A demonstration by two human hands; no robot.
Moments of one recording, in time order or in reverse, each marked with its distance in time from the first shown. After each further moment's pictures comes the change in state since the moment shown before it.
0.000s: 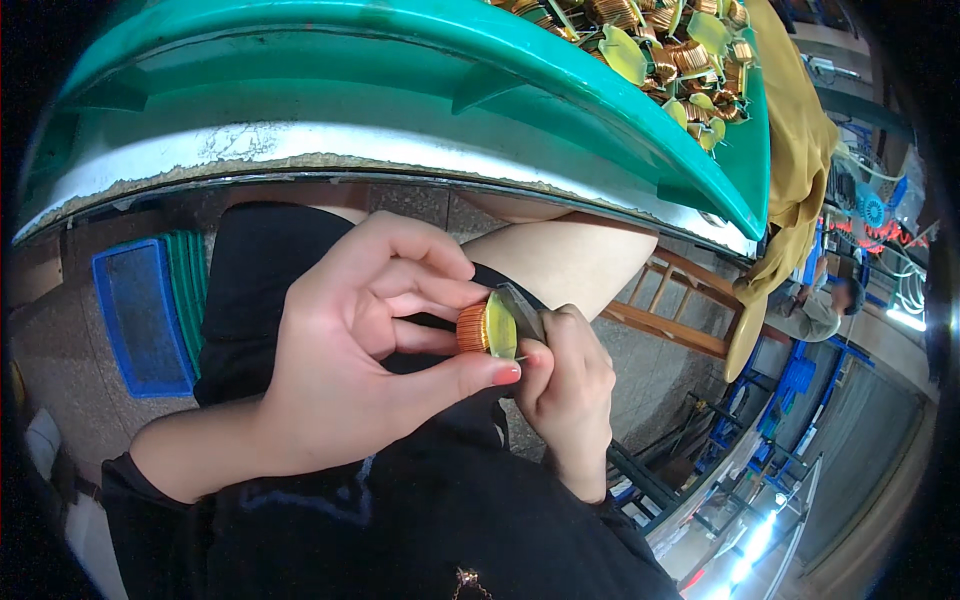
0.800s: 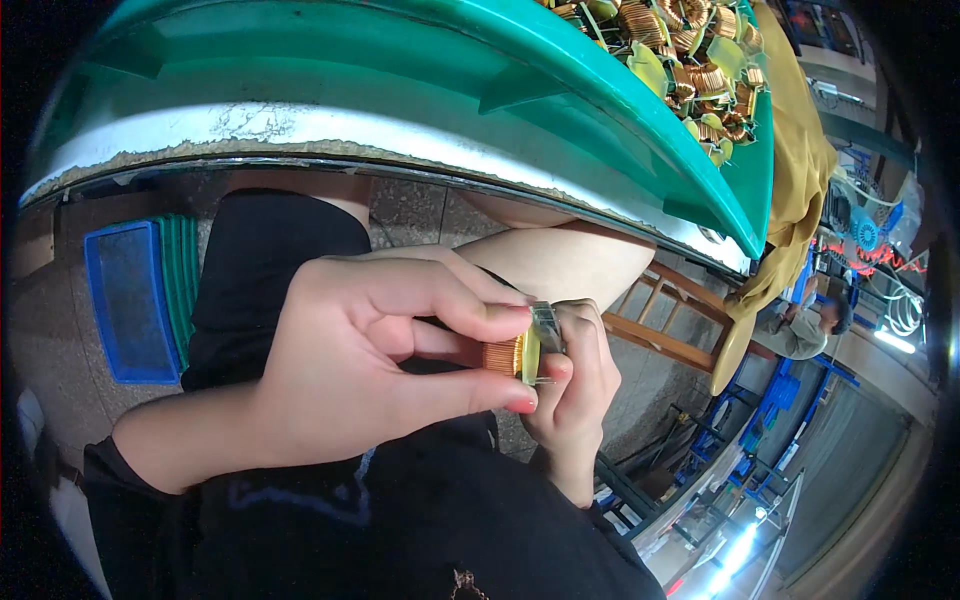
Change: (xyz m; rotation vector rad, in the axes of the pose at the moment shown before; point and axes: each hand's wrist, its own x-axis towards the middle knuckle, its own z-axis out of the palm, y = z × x) left_hand 0.004 0.003 -0.007 -0.057 -0.138 0.112; right_hand 0.004 0.007 0.007 0.206 0.137 -0.061
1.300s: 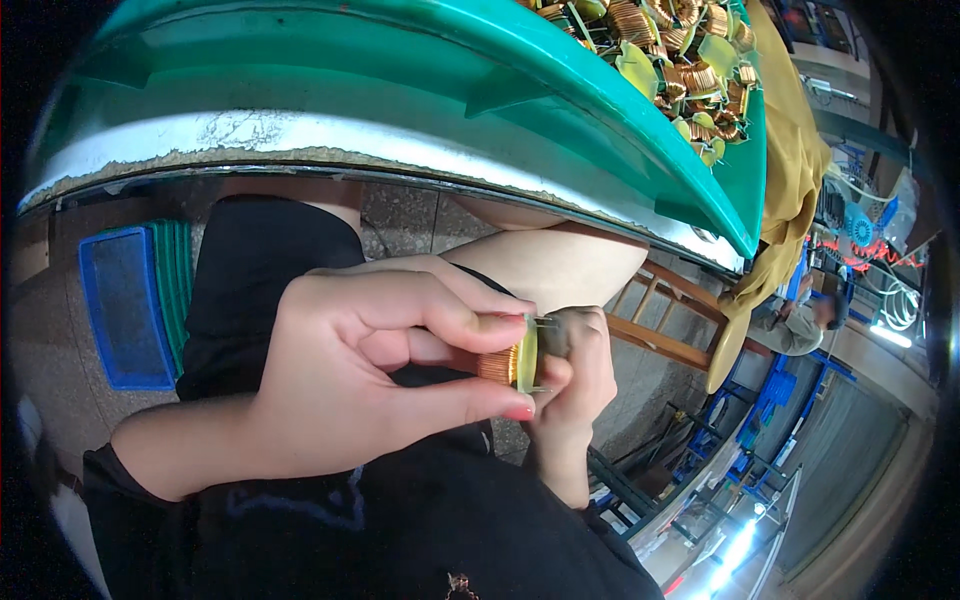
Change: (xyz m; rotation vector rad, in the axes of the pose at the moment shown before) left_hand 0.000 -0.001 0.002 0.058 0.013 0.068; right_hand -0.005 0.007 0.005 -0.157 0.104 -0.044
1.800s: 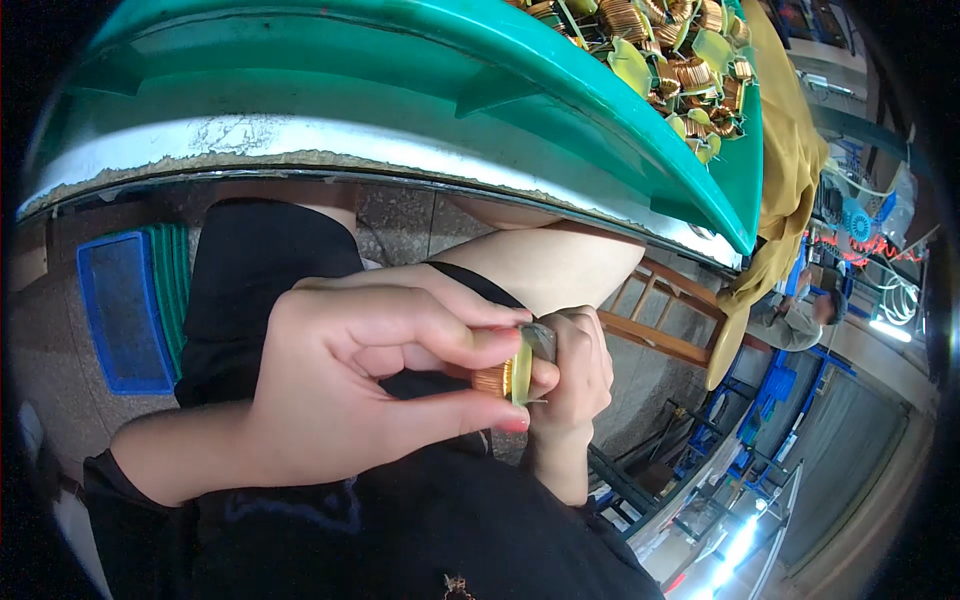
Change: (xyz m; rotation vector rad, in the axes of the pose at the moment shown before) left_hand 0.001 0.004 0.003 0.077 -0.042 0.046; right_hand 0.006 0.000 0.001 -0.035 0.028 -0.090
